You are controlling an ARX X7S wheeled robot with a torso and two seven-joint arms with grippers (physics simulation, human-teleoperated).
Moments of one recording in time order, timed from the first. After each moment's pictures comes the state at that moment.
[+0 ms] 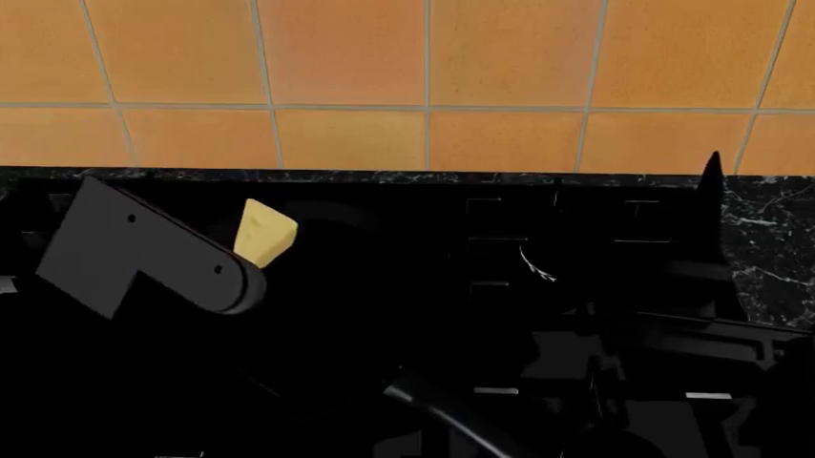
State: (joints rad) left arm -0.96 -0.40 0.38 0.49 -1.29 -1.37 -0.74; right arm 0.38 0.47 0.32 -0.91 0.80 0.91 0.44
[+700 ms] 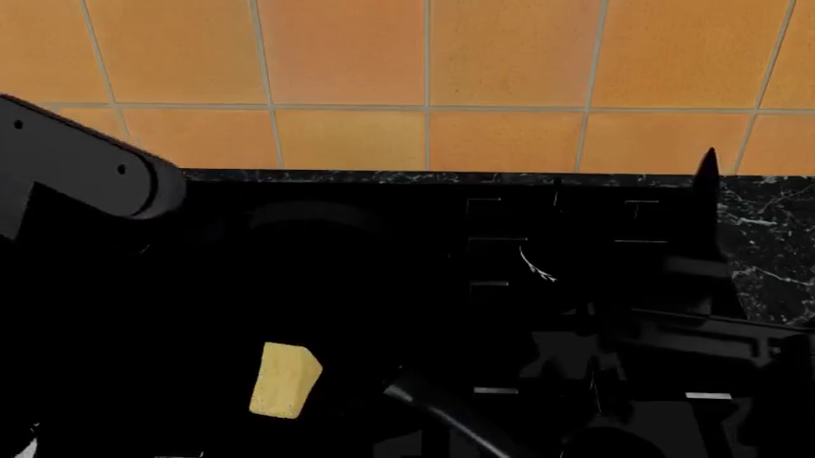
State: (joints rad) left arm -1.06 -0.45 0.30 0.48 -1.37 -1.33 -0.81; right arm 0.38 0.47 0.31 -0.91 0.81 0.89 0.45
